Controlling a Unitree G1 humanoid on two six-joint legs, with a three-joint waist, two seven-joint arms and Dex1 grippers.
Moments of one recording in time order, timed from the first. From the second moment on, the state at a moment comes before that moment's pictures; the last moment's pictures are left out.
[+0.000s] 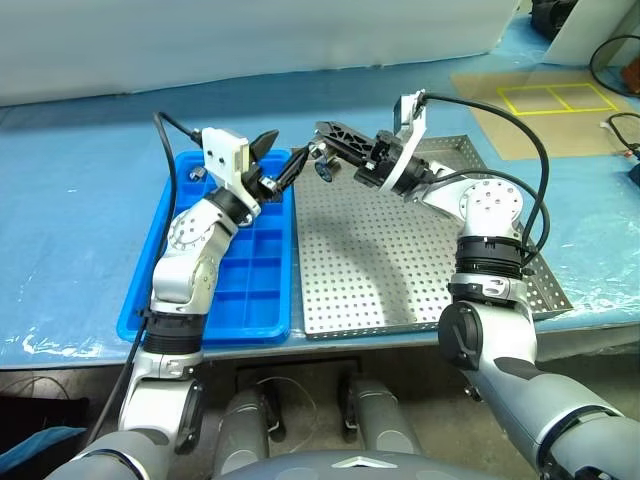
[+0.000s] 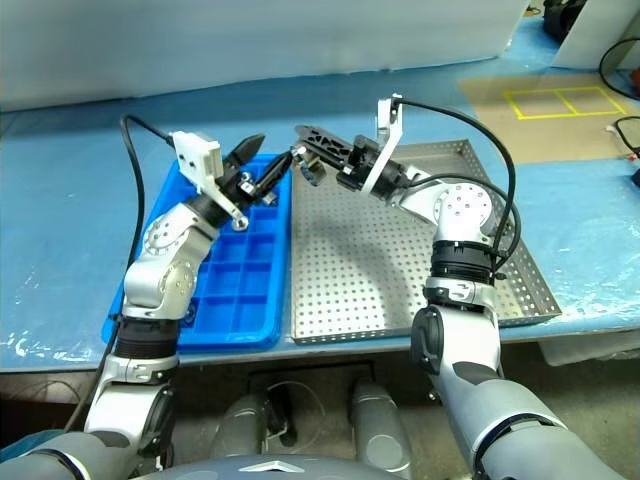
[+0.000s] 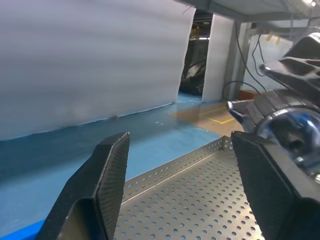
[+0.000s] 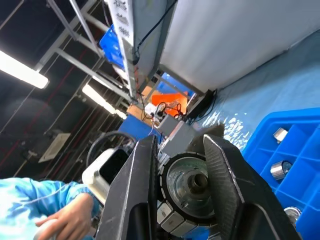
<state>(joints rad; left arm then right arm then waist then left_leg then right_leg) -0.51 0.19 0.04 -0.05 -0.39 0.23 -0.57 -0.96 -0.15 -0.40 0.33 0.95 1.15 0.56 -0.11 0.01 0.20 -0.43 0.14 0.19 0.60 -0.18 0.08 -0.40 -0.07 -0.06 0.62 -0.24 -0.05</state>
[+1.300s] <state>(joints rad) -0.53 0.20 -0.01 -0.05 -0.42 0.28 -0.61 -0.97 -0.13 -0.30 0.33 0.95 1.08 0.58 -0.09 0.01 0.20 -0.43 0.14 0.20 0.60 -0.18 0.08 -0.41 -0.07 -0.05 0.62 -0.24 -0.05</state>
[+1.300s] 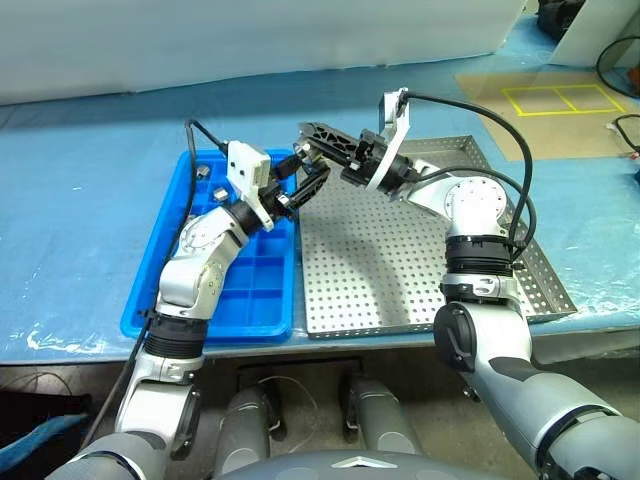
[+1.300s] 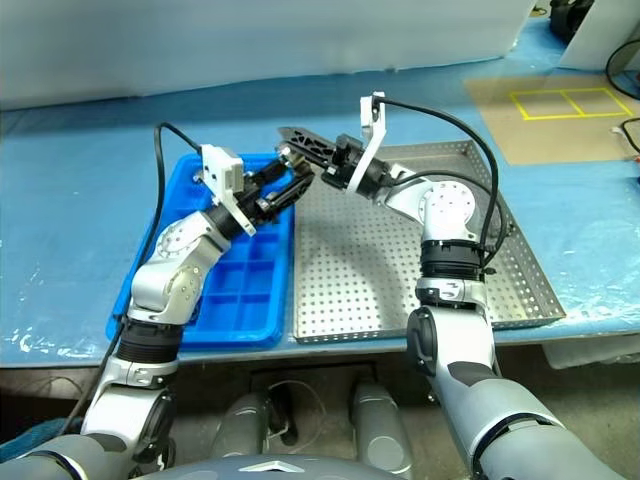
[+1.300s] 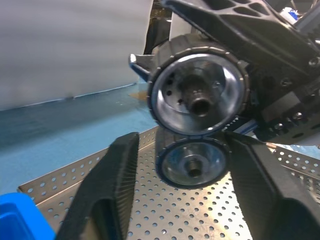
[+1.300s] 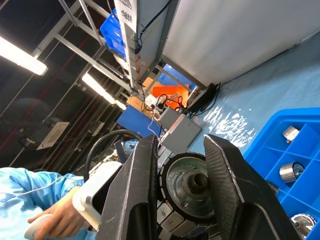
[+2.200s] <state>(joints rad) -0.44 0.28 0.06 -0.16 -0.67 0.63 -0.62 -0.96 -0.12 -0.26 0.34 0.88 0.96 0.58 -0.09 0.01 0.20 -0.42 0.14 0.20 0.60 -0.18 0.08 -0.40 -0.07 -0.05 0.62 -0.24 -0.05</state>
